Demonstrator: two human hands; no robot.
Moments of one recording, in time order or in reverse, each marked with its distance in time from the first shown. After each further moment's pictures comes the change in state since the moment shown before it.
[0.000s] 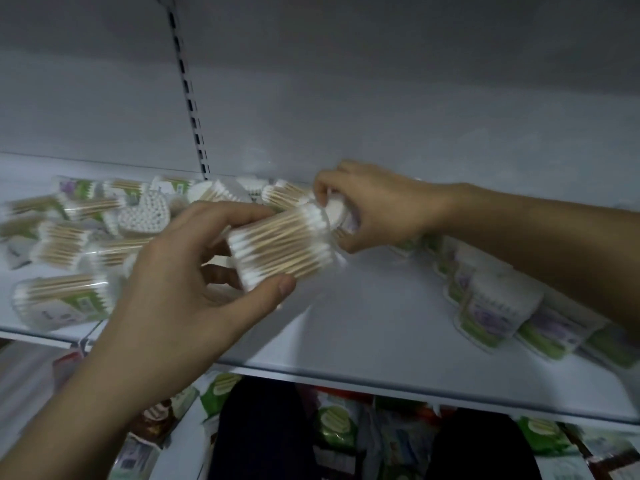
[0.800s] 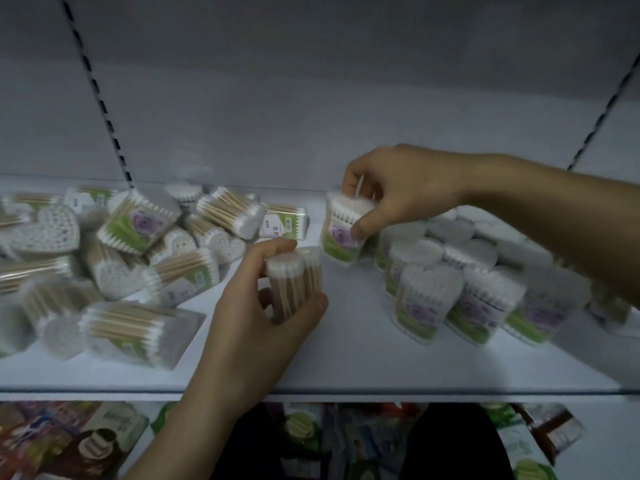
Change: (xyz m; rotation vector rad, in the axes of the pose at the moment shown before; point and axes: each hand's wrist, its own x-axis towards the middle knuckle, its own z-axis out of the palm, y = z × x) left_hand 0.004 -0.003 0.118 -0.366 -0.019 -0.277; right_hand -0.073 0.029 -0.059 0.015 -0.132 0.366
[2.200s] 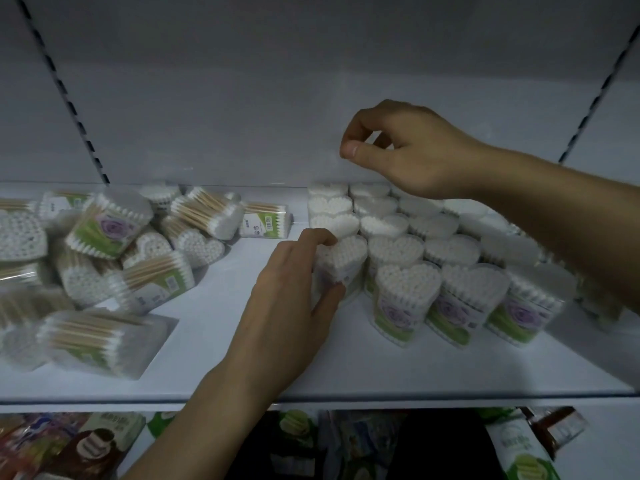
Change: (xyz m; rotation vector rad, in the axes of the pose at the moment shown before) left_hand 0.026 -0.003 0.051 0.504 -0.101 0.236; right_hand -0.012 0.036 -0.002 0.177 0.381 -0.049
